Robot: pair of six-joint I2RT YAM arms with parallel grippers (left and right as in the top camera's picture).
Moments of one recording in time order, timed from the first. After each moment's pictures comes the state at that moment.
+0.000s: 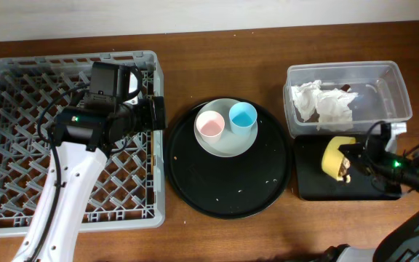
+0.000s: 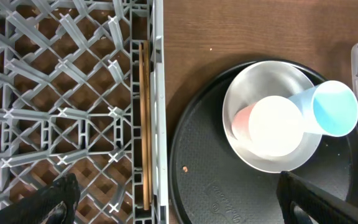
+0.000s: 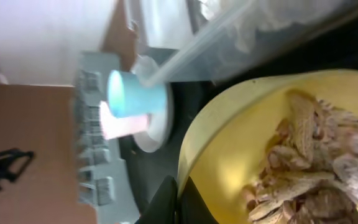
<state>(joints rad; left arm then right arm) -0.22 1.45 1.44 -0.98 0.03 -0.25 -0.77 1.54 0.92 -0.95 -1.06 -0.24</state>
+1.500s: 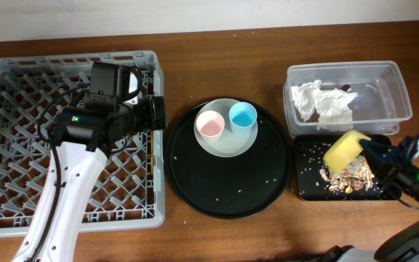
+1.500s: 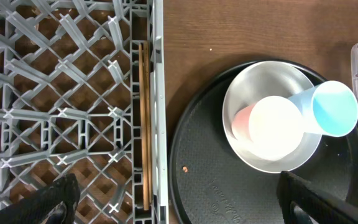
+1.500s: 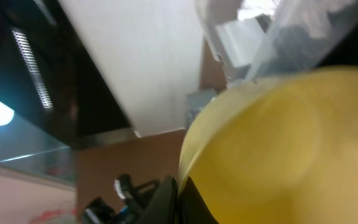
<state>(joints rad) -0.22 1.45 1.44 -0.98 0.03 -0.25 -0.93 1.53 0.93 -1.16 -1.37 -0.06</state>
